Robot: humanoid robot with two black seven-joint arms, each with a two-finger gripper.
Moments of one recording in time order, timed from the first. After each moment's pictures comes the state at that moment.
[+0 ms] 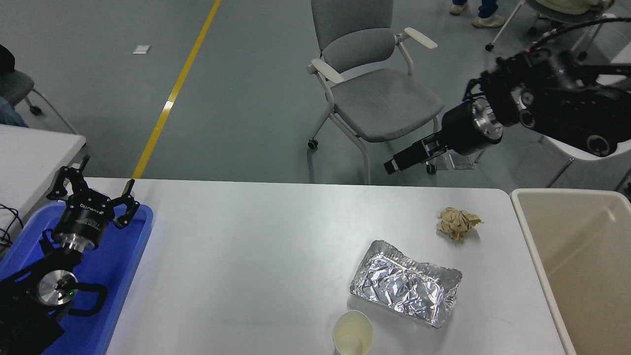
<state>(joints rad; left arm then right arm) -0.56 0.46 -0.57 -0.39 -0.23 -0.70 -0.60 1.70 -0.31 -0.59 0.96 -1.26 0.53 0.59</state>
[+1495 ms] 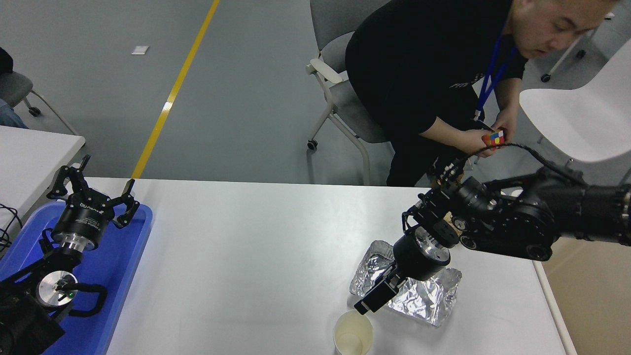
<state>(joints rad) -0.56 0.46 -0.57 -0.39 -0.23 -0.70 -0.60 1.33 -0.33 -0.48 1.14 -1.36 0.40 0.55</state>
